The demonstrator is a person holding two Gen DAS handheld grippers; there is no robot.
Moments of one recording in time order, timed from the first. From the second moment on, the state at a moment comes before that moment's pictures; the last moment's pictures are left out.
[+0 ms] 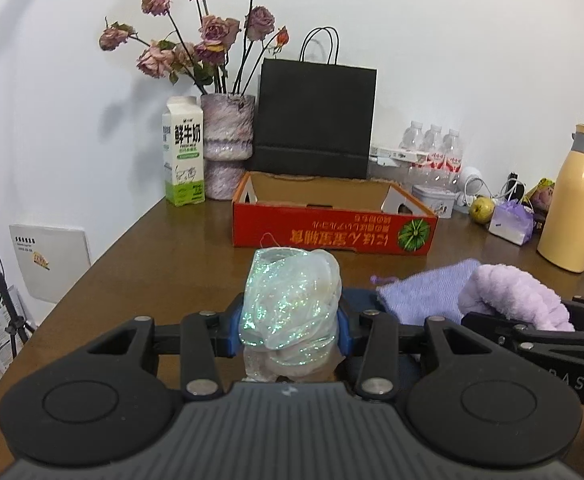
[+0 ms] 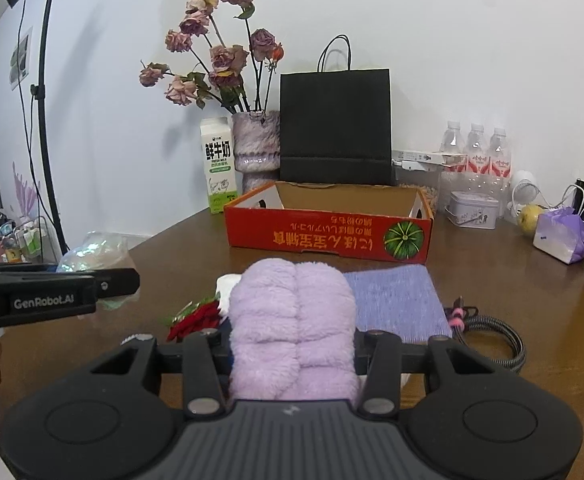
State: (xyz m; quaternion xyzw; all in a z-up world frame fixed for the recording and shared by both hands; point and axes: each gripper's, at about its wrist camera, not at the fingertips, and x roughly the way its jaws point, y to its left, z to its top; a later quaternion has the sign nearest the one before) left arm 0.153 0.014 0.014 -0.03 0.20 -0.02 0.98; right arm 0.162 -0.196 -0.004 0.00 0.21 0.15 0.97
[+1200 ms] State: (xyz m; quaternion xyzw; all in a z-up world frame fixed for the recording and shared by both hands) left arm 0.334 -0.012 0.076 -0.05 0.17 0.00 0.98; right arm 0.350 -0.220 0.050 0.02 0.18 0.13 0.97
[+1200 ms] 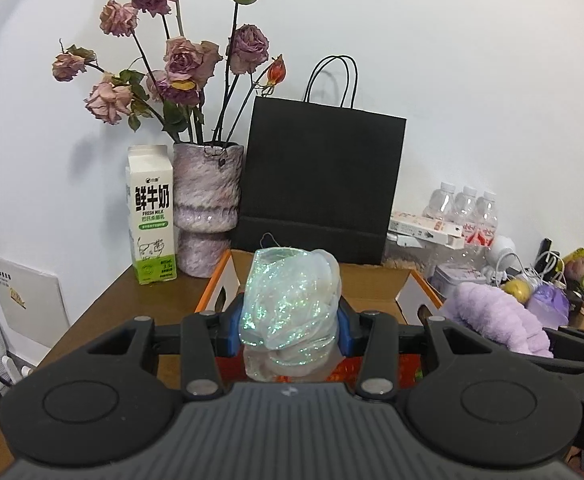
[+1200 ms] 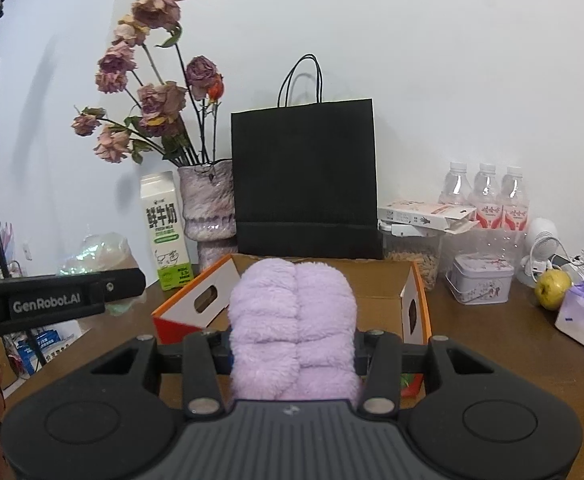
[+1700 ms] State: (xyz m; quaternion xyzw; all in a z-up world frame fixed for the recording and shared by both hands) left arm 0.419 -0.022 0.077 -0.06 0.17 0.02 0.98; right arm 0.430 -0.211 0.057 0.01 0.19 0.13 0.97
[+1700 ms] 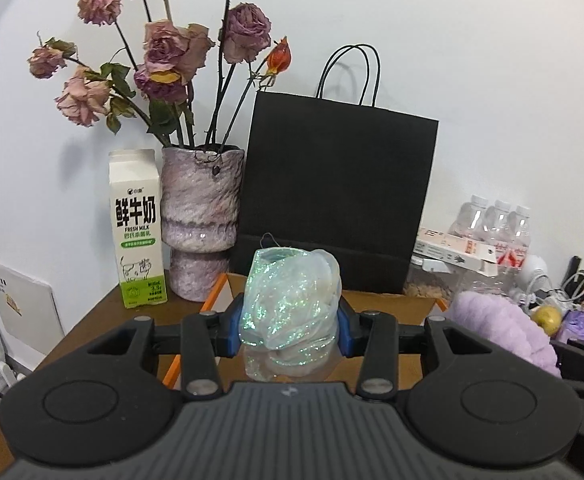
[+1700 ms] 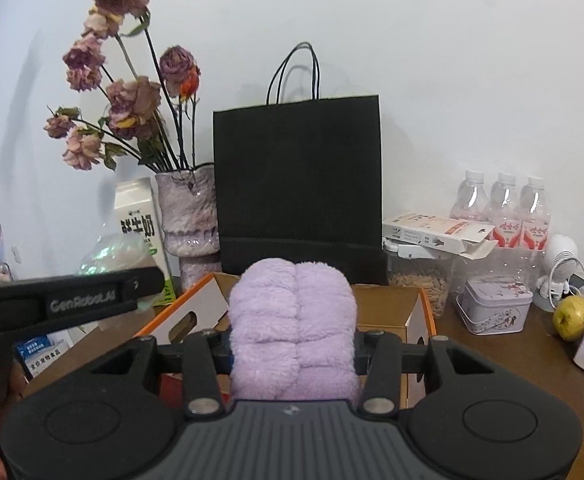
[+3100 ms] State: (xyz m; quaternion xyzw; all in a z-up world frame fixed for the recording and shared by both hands) left arm 0.470 -0.025 0.036 -0.05 0.18 0.07 0.98; right arm 0.496 -0.220 0.006 0.00 0.24 0.06 0.97
